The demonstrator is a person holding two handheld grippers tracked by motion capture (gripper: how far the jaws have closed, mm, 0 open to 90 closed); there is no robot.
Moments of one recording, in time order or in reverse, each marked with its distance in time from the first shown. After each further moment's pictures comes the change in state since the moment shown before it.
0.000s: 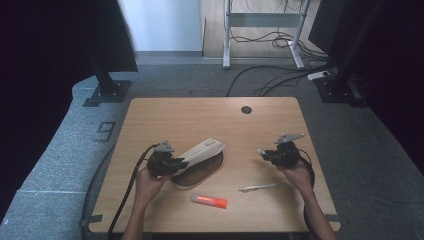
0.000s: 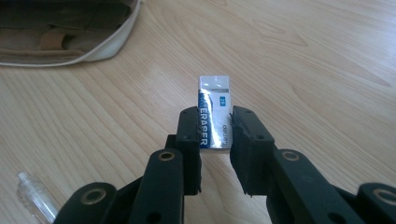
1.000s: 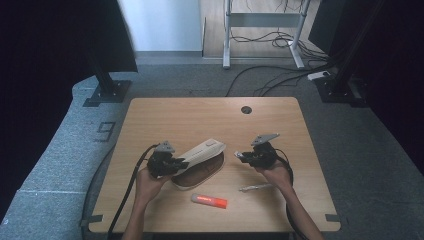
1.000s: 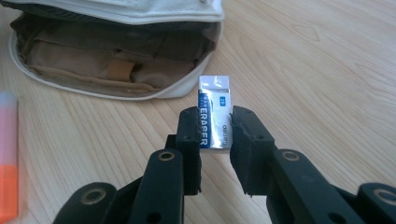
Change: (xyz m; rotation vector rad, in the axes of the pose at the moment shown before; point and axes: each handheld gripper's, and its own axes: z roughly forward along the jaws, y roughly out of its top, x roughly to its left) left arm 0.001 0.000 0.000 0.000 -0.015 0.008; right arm 0.050 0.032 0.040 0.002 0.119 -0.081
